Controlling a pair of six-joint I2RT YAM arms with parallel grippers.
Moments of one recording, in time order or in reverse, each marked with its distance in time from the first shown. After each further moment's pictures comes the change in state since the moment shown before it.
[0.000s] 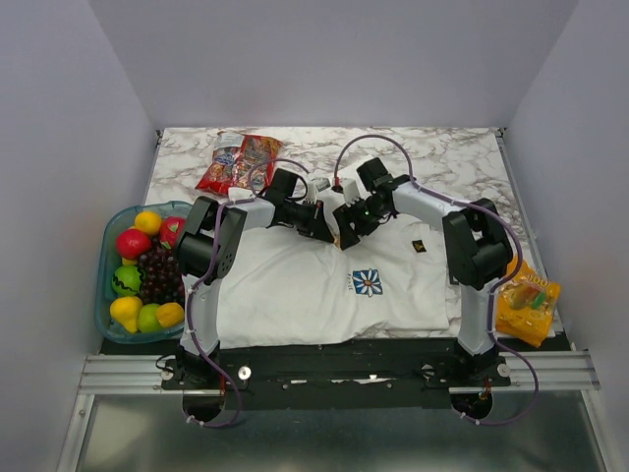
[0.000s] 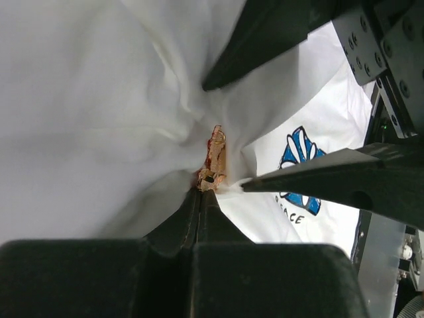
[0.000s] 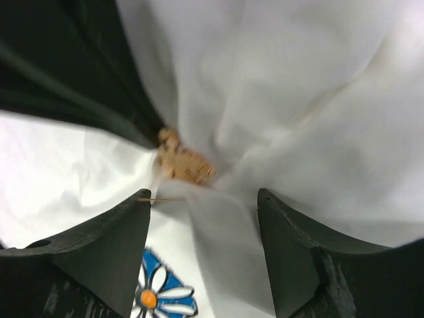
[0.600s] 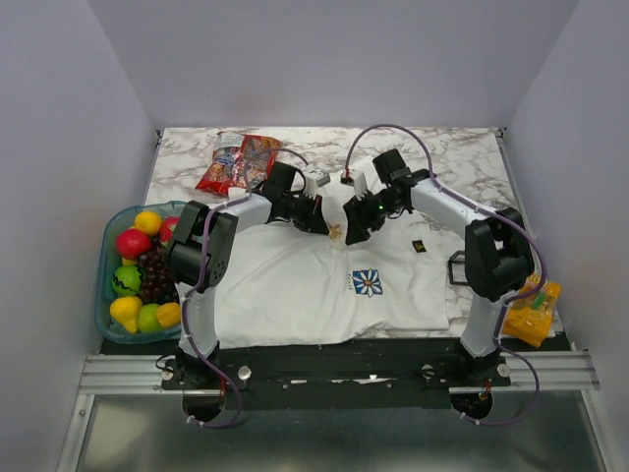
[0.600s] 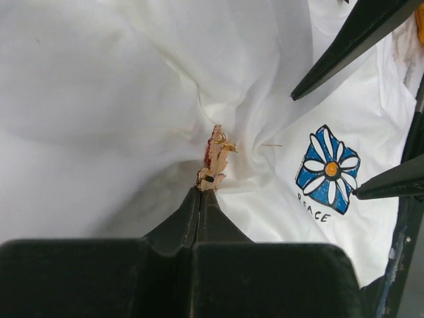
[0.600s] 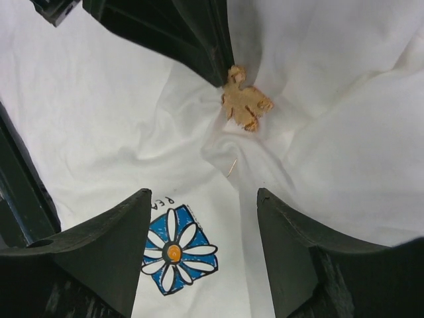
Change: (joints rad) left arm -0.002 -0.061 0.007 -0.059 -0.103 0.129; right arm -0.071 -0.145 -0.051 -0.072 -0.206 -0.126
